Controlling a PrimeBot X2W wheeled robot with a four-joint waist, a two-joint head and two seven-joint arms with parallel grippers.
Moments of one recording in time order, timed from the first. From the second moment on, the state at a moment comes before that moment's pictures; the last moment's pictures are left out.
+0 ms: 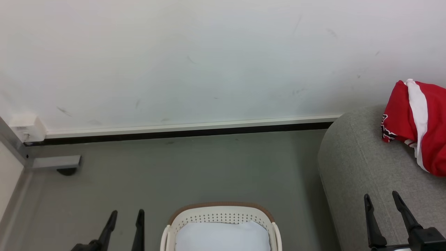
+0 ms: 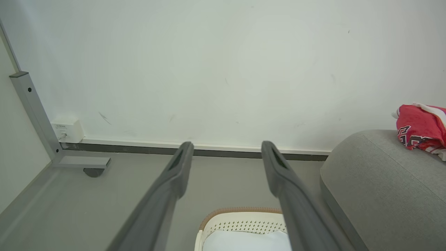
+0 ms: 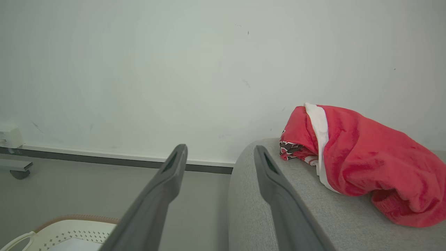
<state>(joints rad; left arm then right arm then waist) 0.06 0.10 -0.07 0.15 -0.23 -0.05 -0.26 -0.04 -0.05 -0.06 0.26 0.05 0.13 -0.26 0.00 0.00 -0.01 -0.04</state>
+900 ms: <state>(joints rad) 0.05 0.05 -0.02 0.19 -0.15 -0.12 -0.26 -0.04 -0.05 -0.06 0.27 0.05 0.13 -0.26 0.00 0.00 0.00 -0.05</state>
